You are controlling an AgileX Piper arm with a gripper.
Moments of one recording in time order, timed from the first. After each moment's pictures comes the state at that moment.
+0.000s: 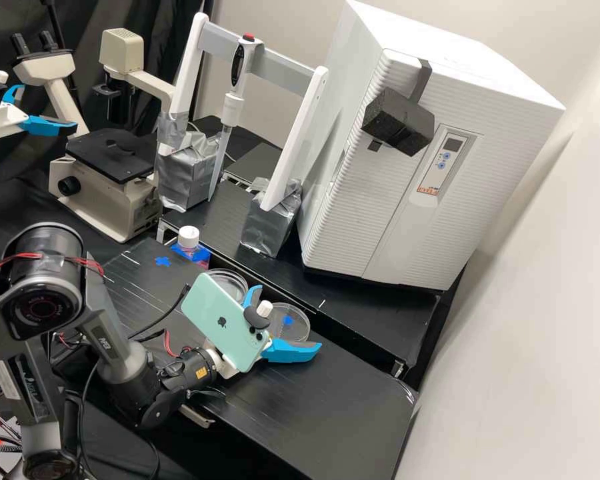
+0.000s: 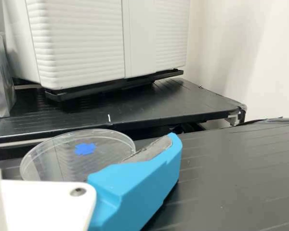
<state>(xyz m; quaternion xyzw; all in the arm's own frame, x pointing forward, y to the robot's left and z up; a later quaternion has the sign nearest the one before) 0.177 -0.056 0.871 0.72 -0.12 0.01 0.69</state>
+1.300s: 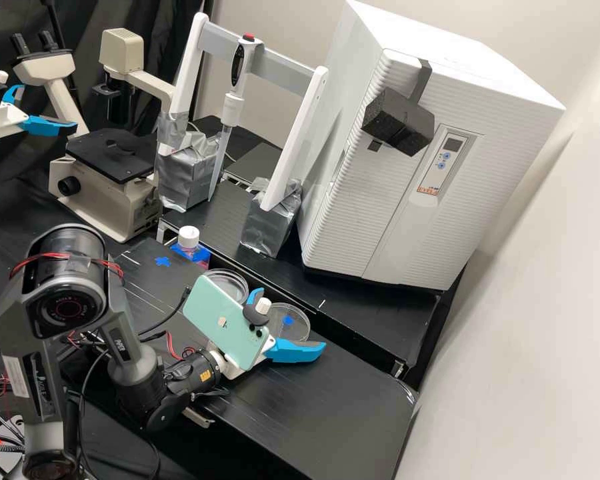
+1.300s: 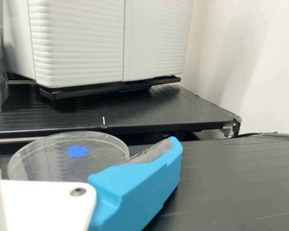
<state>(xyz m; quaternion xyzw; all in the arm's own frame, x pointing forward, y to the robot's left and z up) 0.181 -0.063 0.871 0.69 -0.12 0.01 0.71</state>
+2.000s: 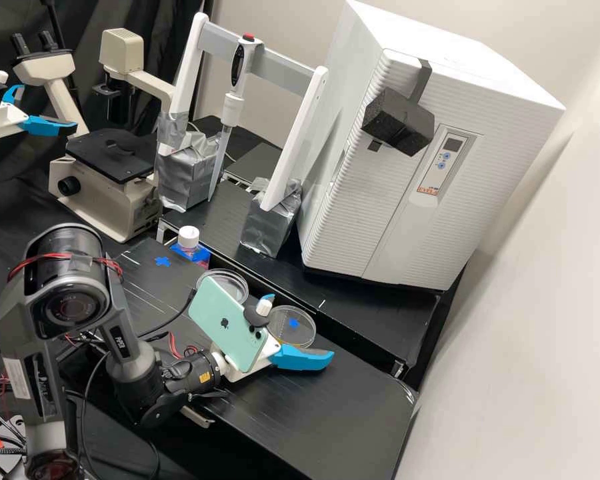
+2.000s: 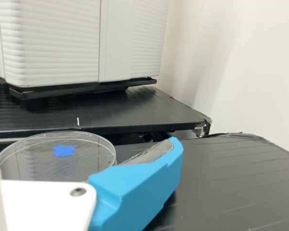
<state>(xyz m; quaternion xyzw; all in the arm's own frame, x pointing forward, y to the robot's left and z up) 0.183 -0.064 0.871 0.67 -0.17 0.01 0.72</state>
